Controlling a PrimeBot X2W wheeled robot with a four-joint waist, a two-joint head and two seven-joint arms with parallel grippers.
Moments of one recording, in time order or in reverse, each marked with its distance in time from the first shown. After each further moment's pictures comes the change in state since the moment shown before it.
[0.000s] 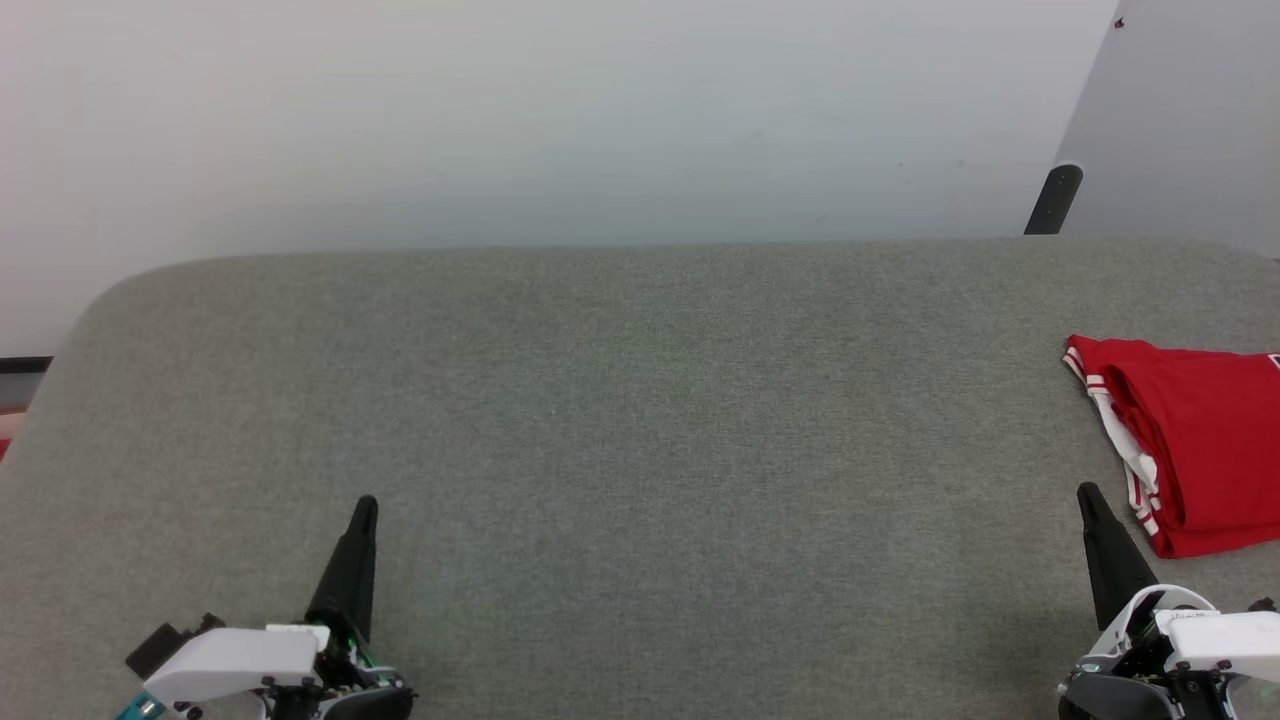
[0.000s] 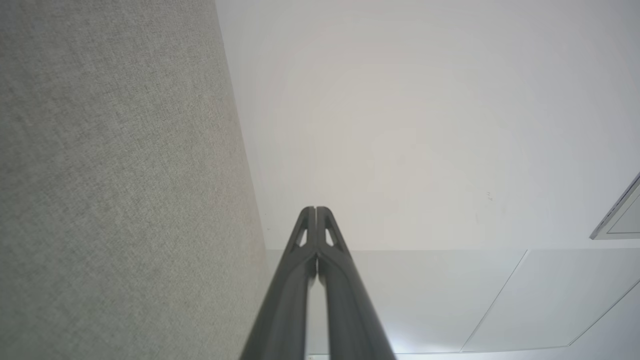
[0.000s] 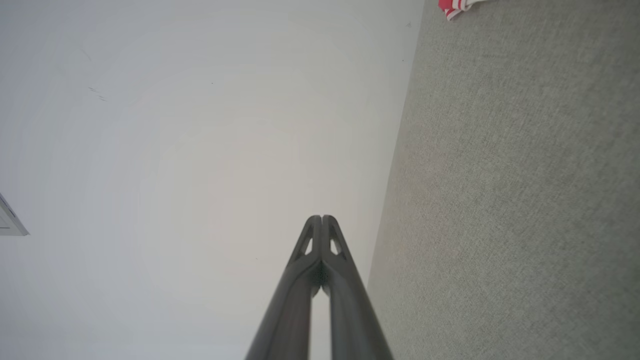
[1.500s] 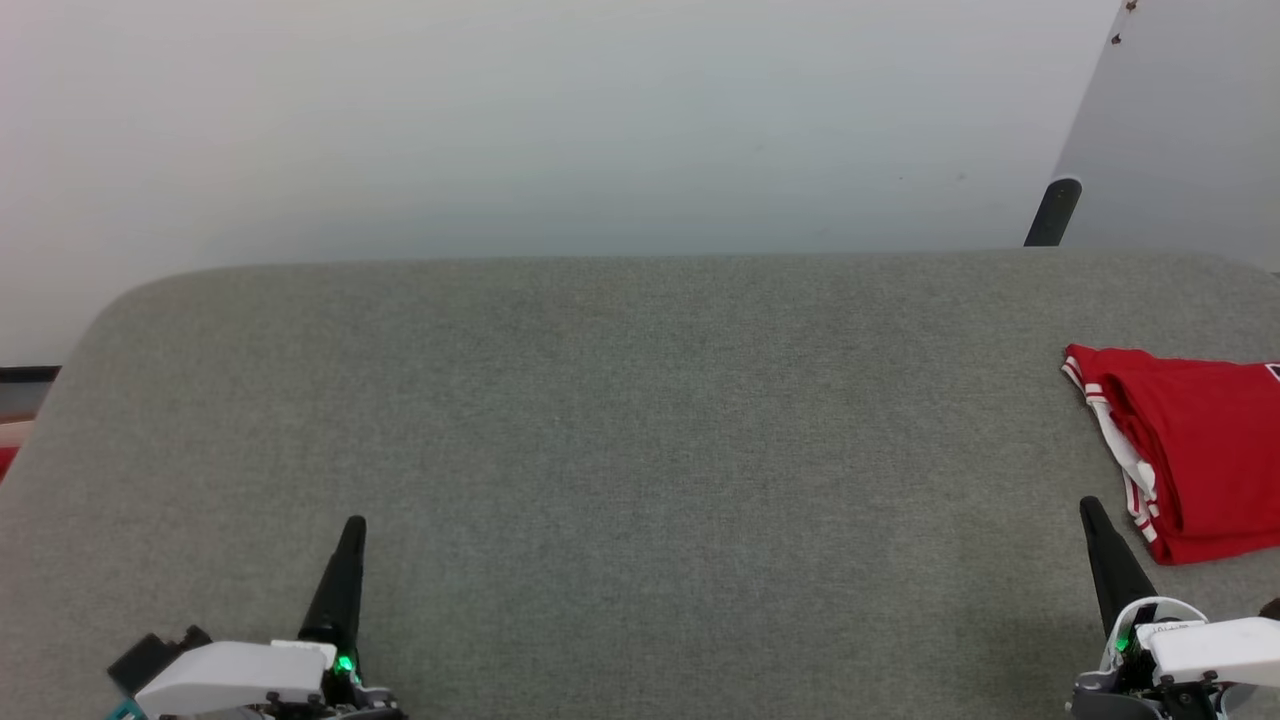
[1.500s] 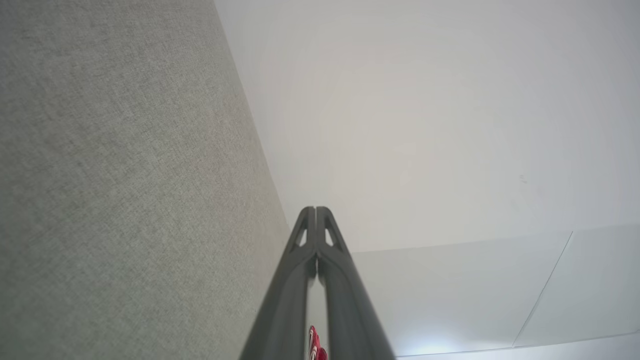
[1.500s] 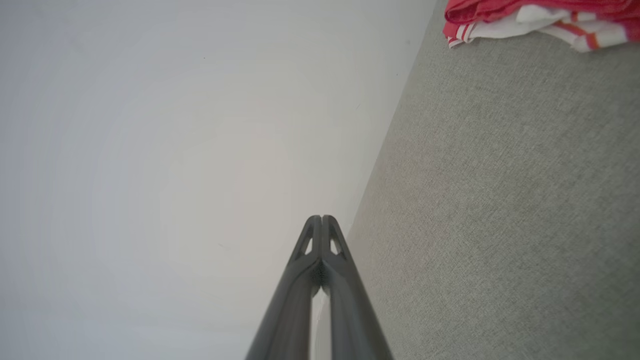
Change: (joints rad) left arm 0.028 0.020 -0.005 -0.002 0.137 0.000 -0.040; right arm 0.025 -0.018 0.015 -0.012 -0.171 0.000 -0.028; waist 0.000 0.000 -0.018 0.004
